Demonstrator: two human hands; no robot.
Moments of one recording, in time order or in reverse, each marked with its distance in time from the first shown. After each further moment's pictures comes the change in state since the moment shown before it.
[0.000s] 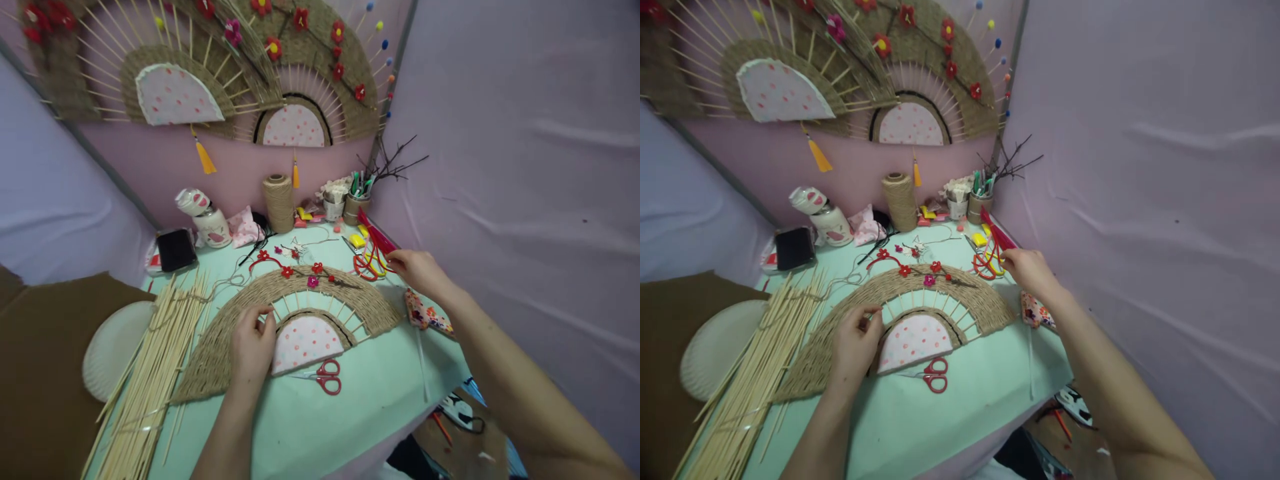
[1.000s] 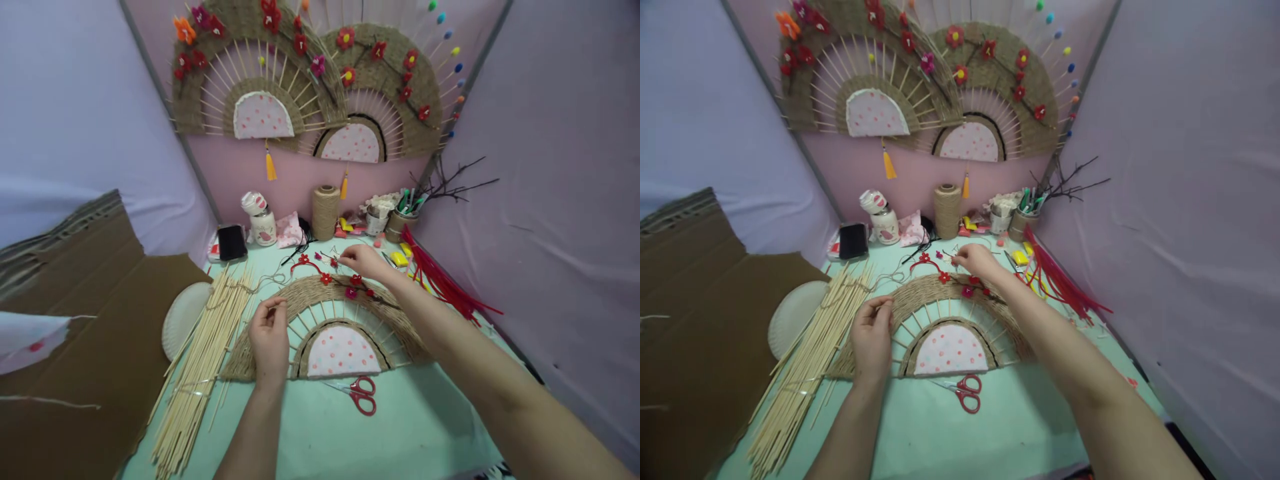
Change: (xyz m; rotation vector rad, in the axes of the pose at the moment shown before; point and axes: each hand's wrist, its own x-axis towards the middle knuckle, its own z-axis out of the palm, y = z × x) left_hand 0.003 -0.008 -0.015 -0.679 0.371 -0.318; right_hand 0.120 -0.147 0.040 0.141 -0.211 -0.214
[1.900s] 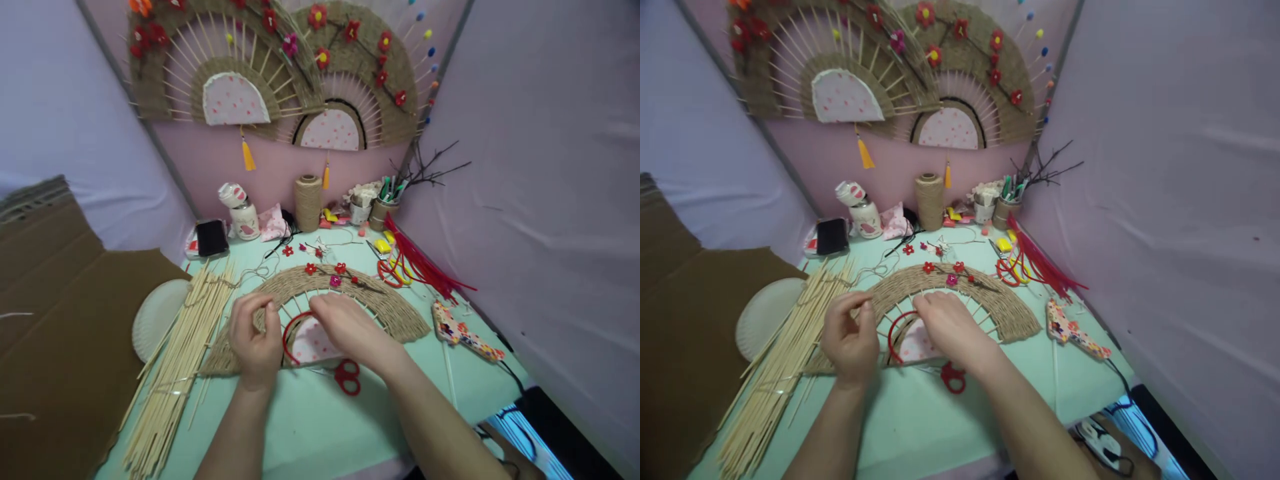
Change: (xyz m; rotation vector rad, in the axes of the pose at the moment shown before) left_hand -0.019 0.016 -0.001 0.252 0.004 0.617; right_hand -0.137 -0.082 0.010 0.071 0.067 -0.299
